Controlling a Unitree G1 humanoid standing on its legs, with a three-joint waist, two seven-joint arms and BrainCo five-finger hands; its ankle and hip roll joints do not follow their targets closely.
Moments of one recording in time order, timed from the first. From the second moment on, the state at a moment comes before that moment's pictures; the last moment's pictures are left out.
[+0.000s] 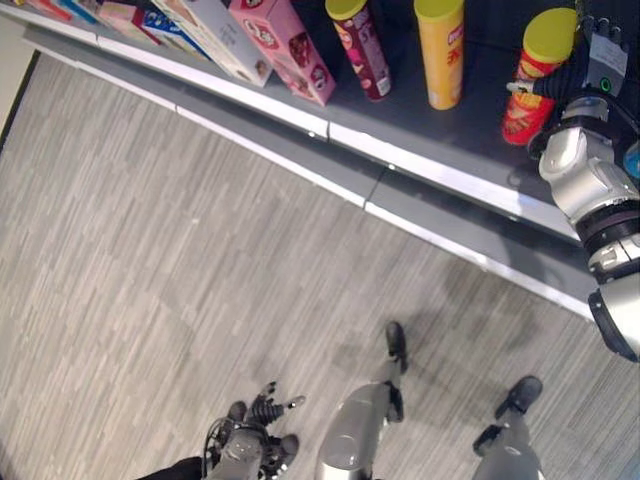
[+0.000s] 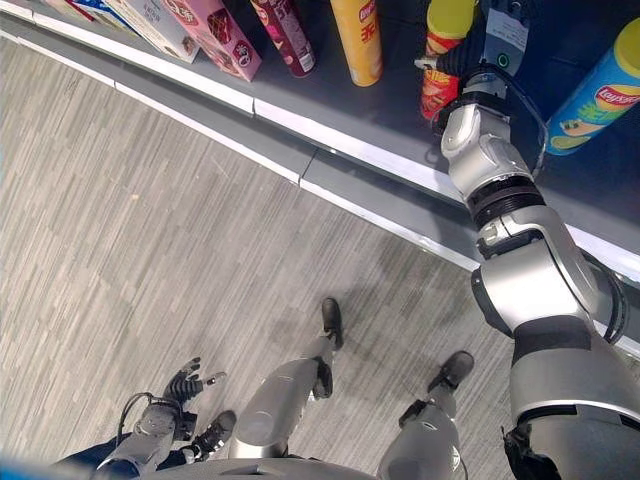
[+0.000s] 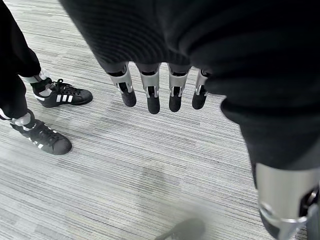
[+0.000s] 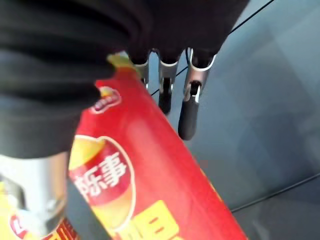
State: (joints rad) left arm -0.02 0.29 -0.29 0.97 -0.19 -0.17 0.15; right arm -1.29 -0.65 0.55 0.97 -0.32 0.06 -0.63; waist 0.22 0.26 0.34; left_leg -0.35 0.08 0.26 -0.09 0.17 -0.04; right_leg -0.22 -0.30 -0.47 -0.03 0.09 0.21
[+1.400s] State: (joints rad) left arm 0.05 0.39 -0.13 1.15 0.03 -0.08 0.05; right arm 0.16 -0.63 0.15 -0.07 0.18 -0.18 0.11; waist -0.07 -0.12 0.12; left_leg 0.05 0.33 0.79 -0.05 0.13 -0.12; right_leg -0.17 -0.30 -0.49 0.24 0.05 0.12
